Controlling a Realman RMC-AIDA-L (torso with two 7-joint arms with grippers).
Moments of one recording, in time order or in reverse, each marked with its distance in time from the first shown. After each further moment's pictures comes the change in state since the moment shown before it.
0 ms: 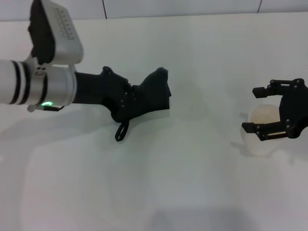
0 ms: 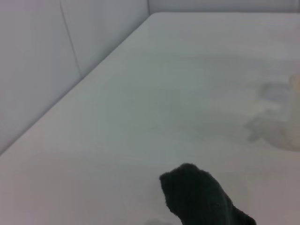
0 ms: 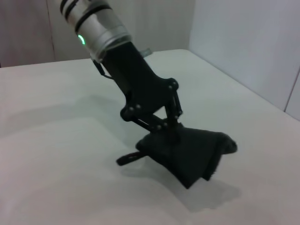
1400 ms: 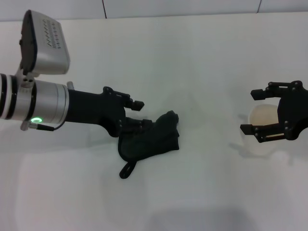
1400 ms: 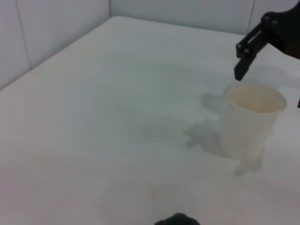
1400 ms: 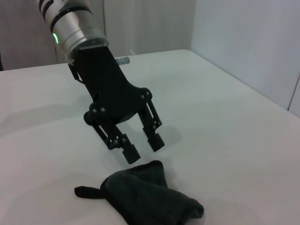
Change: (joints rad) left arm 0.050 0.000 -0.037 0.056 -0.002 0.205 -0.076; right arm 0.001 0.000 -0.005 0.015 0.008 0.001 0.001
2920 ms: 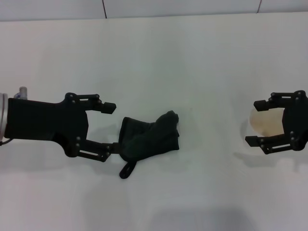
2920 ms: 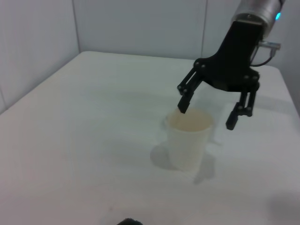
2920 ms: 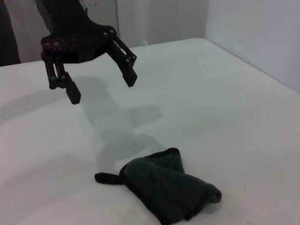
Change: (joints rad) left arm 0.172 0.002 -0.171 0.341 -0.017 0.366 0.014; right arm 0.002 -0.003 0.024 0.001 -0.020 -0.075 0.008
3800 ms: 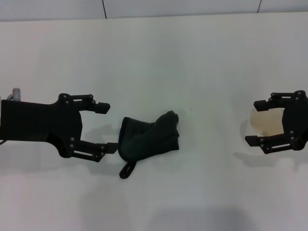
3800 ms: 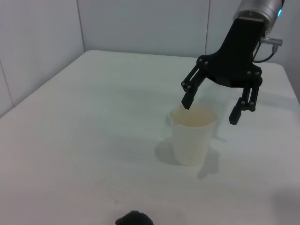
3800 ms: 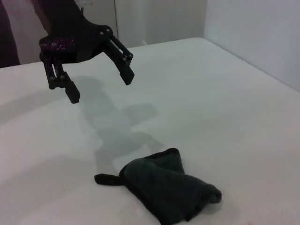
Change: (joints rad) left arm 0.012 0.002 -0.025 0.000 0.008 0.006 0.025; right arm 0.002 0.000 0.001 0.001 -0.001 -0.001 0.011
